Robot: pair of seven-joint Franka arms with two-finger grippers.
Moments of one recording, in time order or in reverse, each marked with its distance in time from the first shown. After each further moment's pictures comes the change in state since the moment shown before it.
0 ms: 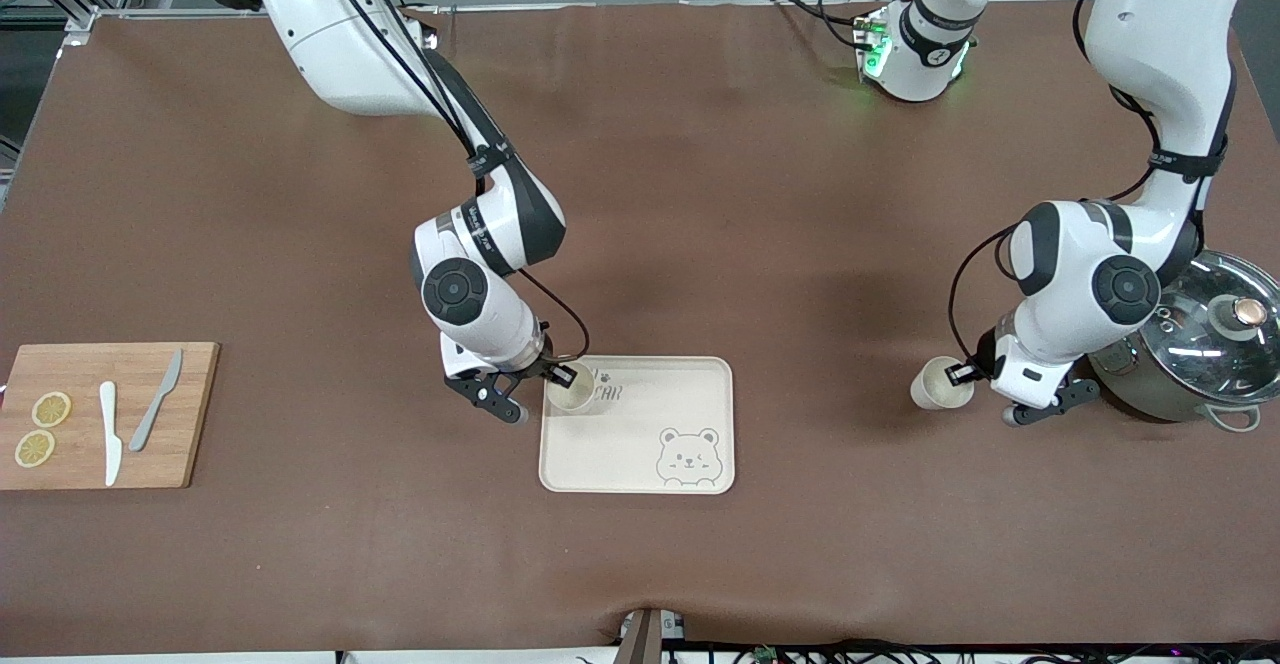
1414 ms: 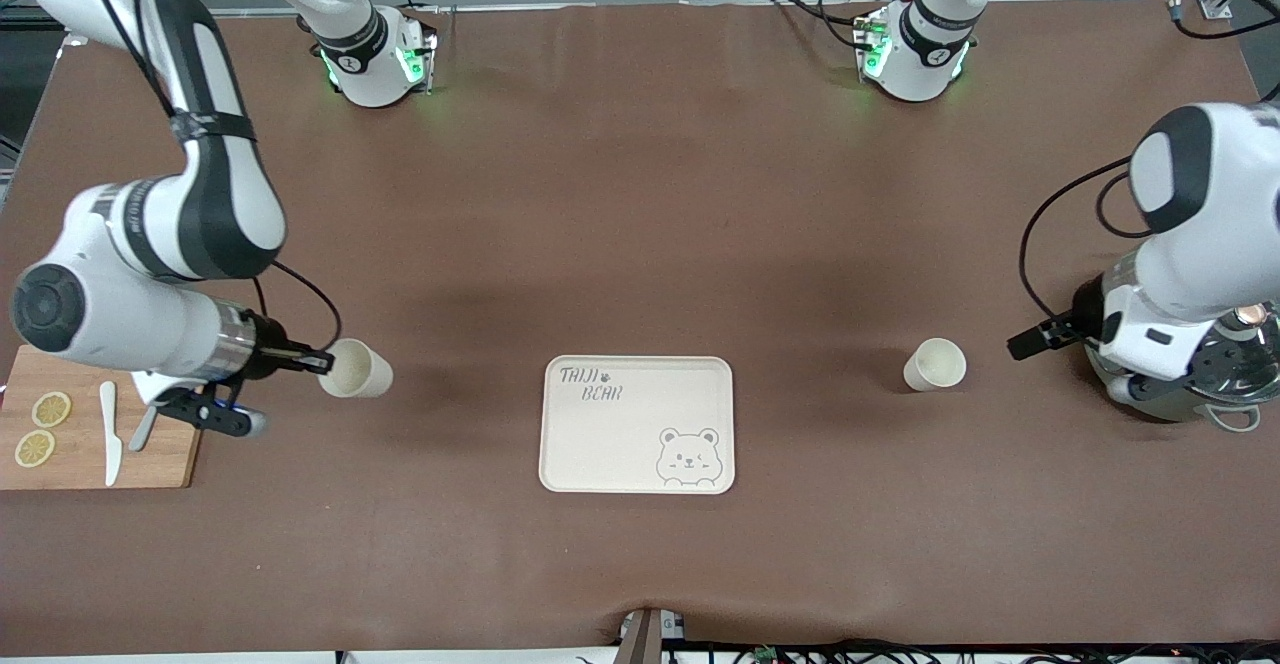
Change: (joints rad) left arm 0.010 -0.200 0.005 0.320 0.000 -0.572 0.005; right arm -0.428 -0.338 -0.032 -0.134 -0.005 -0.418 -0.728
